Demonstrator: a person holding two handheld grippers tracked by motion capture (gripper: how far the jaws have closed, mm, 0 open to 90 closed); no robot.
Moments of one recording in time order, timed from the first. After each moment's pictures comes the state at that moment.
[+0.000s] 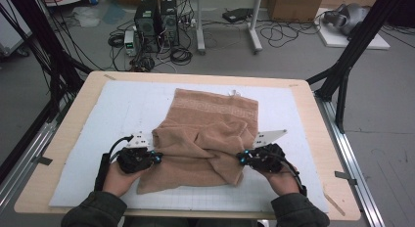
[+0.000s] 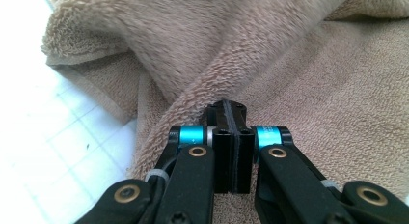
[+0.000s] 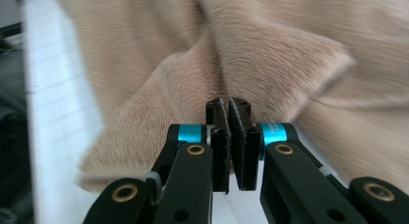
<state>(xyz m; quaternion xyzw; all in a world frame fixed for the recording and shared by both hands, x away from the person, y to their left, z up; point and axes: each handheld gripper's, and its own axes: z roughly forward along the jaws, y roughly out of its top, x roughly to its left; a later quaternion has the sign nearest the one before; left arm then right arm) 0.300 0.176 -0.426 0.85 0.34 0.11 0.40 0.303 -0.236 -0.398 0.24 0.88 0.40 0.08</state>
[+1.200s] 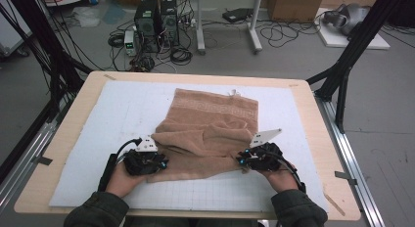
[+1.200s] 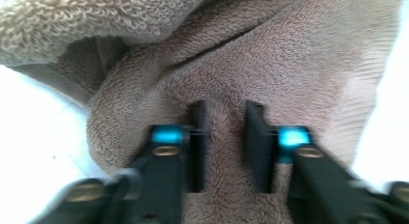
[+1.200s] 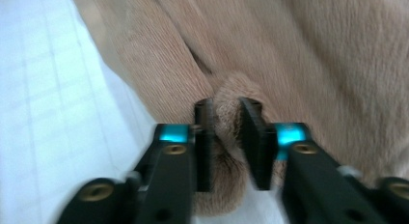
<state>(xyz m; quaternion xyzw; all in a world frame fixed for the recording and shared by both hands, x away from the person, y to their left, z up) 0.298 0.167 -0.438 0.87 0.30 0.10 0.37 0.315 -0.235 -0.417 0.24 0.90 0.37 0.07</state>
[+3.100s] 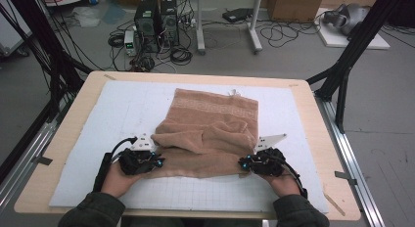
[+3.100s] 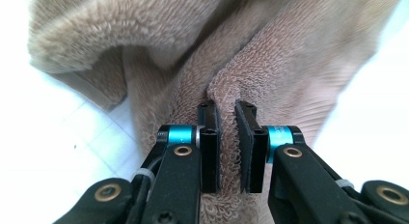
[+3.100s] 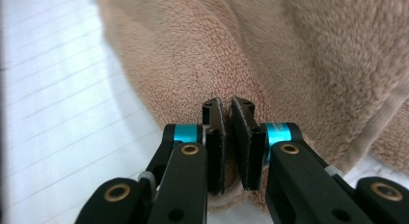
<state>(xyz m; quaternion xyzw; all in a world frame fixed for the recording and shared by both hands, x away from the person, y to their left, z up) 0.284 0.178 -0.421 0.86 0.31 0.11 0.39 0.301 -0.243 -0.426 0.25 0.89 0.39 0.05</state>
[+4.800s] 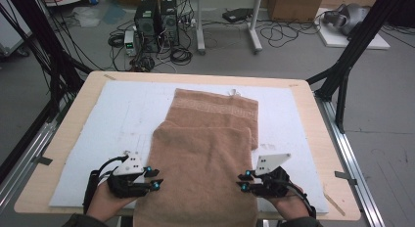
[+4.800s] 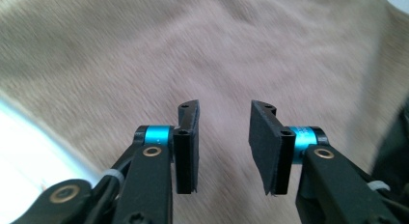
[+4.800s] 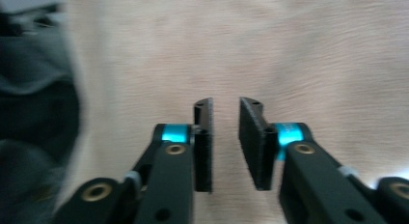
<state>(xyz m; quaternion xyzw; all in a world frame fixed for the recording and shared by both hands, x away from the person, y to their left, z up) 0.242 0.178 -0.408 0.86 0.26 0.10 0.42 0.248 -0.234 -0.406 0.18 0.90 0.39 0.06</state>
